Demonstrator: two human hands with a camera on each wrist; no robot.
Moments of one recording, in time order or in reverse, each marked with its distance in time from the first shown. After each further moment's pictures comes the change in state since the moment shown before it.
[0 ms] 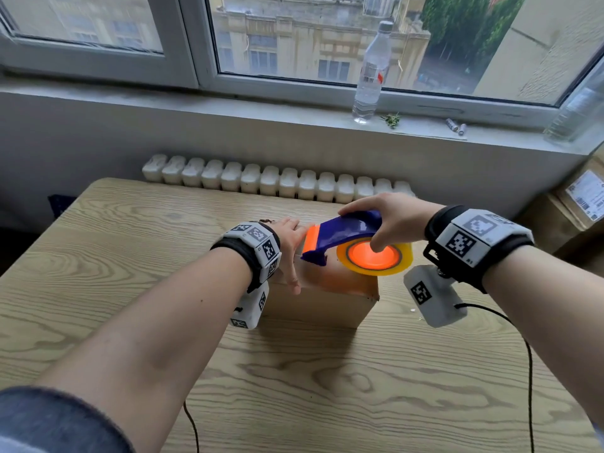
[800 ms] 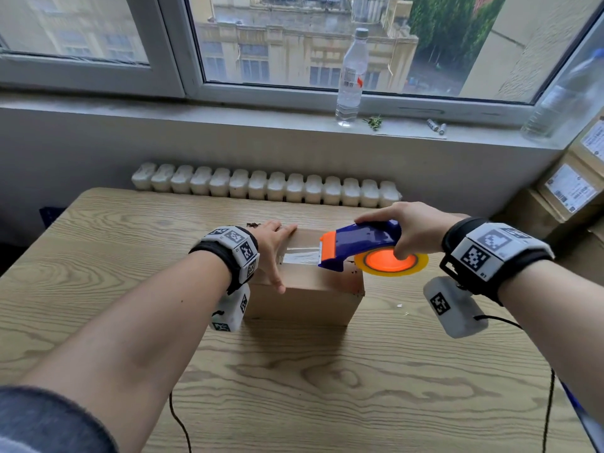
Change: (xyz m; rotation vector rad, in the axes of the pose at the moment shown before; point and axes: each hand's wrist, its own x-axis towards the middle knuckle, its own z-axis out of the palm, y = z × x) left_hand -0.007 0.003 0.002 -0.091 0.011 -0.023; right_hand -0.036 0.044 0.003 -0.050 0.012 0.077
